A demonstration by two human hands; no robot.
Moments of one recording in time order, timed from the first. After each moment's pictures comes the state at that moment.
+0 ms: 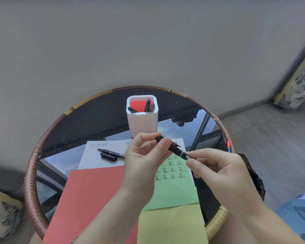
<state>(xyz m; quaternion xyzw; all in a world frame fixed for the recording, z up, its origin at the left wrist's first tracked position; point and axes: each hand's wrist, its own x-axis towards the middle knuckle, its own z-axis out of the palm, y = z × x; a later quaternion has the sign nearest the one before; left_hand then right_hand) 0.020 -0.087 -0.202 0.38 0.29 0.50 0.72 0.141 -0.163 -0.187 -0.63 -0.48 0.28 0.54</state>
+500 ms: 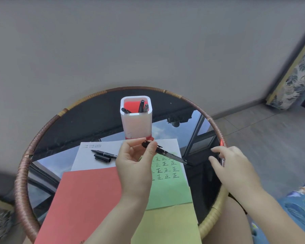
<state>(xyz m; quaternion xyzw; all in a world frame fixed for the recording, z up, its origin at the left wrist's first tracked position) 0.028 -0.092 -0.219 0.43 0.42 0.58 0.54 0.206 -0.158 -0.235 -0.86 -0.45 0.07 0.23</state>
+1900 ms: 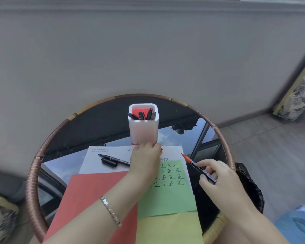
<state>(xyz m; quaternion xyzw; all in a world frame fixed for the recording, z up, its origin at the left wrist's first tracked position) 0.034 -0.024 -0.262 0.88 0.45 0.17 -0.02 0.174 -0.160 -0.233 -0.76 -0.51 0.17 0.35</state>
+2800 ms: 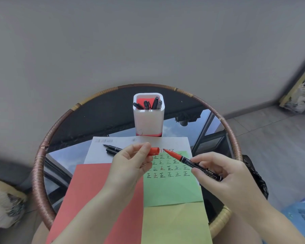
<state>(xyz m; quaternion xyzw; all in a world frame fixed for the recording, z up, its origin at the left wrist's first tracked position) -0.017 -0.076 -0.218 0.38 0.44 0.41 0.70 0.155 -0.170 -0.212 -0.63 -0.58 0.24 0.45</state>
